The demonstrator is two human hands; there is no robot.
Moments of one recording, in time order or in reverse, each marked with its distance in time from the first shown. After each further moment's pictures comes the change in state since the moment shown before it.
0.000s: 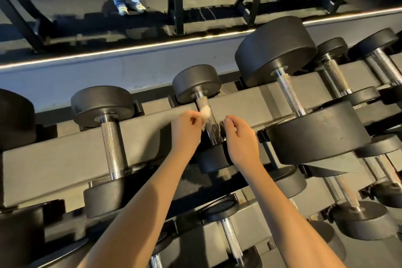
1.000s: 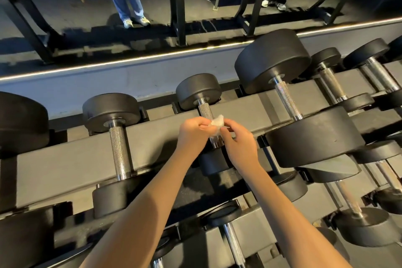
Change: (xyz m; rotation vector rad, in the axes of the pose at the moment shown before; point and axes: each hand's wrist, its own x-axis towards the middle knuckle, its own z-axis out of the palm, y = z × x) left_hand -0.006 0.011 -0.007 -0.203 -0.139 0.001; right_hand -0.005 -0.004 -0.001 0.002 0.016 -0.171
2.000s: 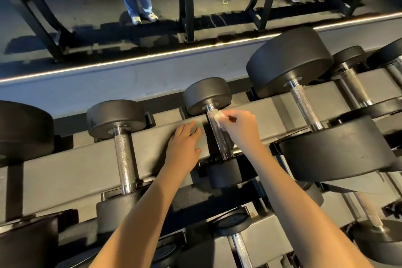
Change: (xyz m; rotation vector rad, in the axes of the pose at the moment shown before) left_hand 0.010 -0.041 -0.036 0.970 -0.163 0.160; right_hand 0.067 -0.018 0.010 -0.054 -0.116 0.032
